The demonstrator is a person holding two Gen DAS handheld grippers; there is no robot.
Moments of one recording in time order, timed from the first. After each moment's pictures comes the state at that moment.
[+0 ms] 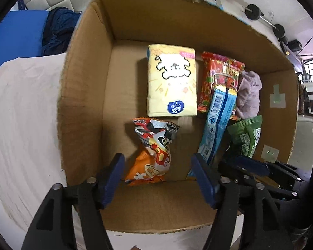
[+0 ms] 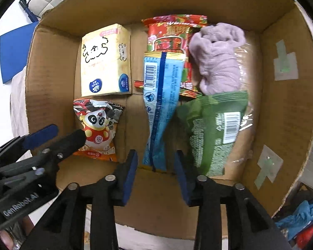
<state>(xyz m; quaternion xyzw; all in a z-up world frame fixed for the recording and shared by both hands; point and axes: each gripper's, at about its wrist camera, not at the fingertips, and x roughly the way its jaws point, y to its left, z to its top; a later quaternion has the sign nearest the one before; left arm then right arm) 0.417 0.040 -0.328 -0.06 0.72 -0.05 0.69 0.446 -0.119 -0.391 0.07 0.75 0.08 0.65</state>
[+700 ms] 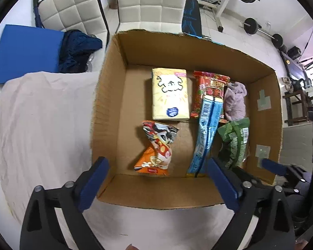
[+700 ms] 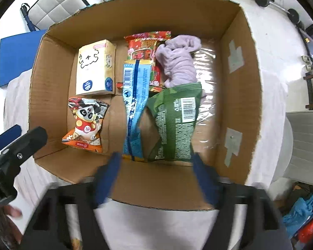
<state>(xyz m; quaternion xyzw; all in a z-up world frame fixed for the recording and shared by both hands) 0.386 0.036 -0.271 -0.03 0.66 -0.02 0.75 0.402 -0.156 -0.341 0.04 0.70 0.04 0.71</state>
